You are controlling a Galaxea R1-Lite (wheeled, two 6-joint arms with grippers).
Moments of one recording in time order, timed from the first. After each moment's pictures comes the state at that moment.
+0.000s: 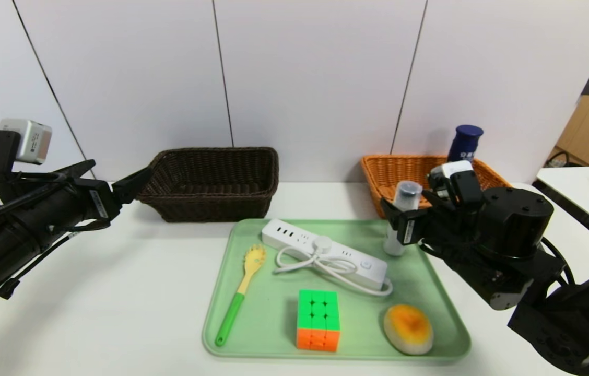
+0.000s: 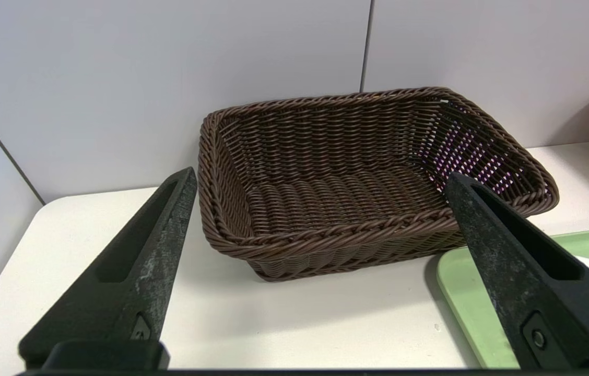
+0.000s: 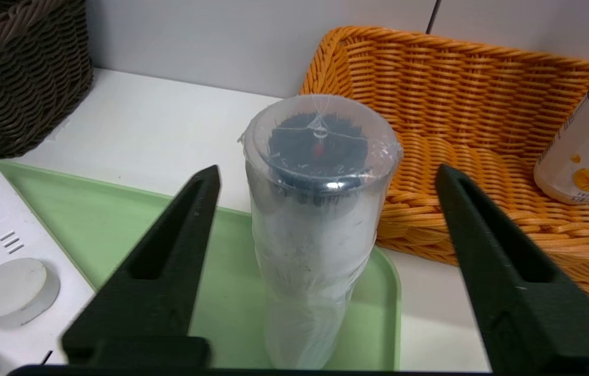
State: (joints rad) left arm -0.07 1.47 -0.47 -1.07 -0.11 0.00; right arm 0.47 1.87 -0.54 -1.27 -0.30 -0.05
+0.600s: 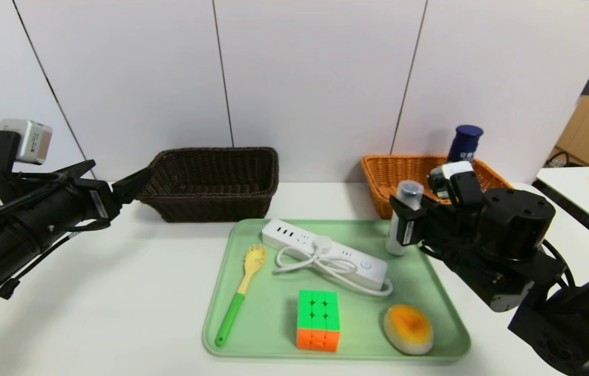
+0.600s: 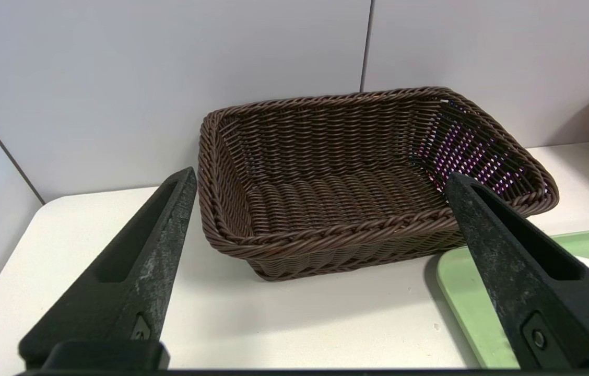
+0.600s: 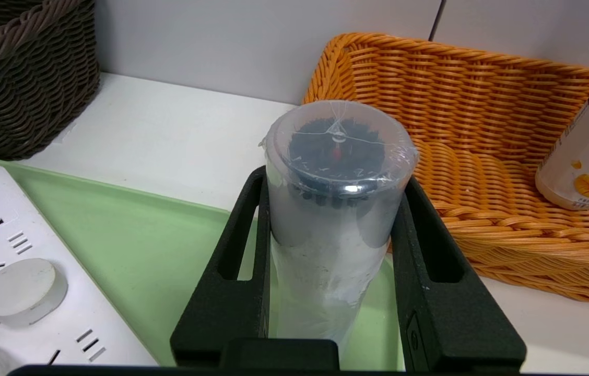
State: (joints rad) left arm -0.07 1.47 -0.47 -1.07 -0.11 0.00; right arm 0.48 1.87 -0.52 -1.28 -0.30 -0.05
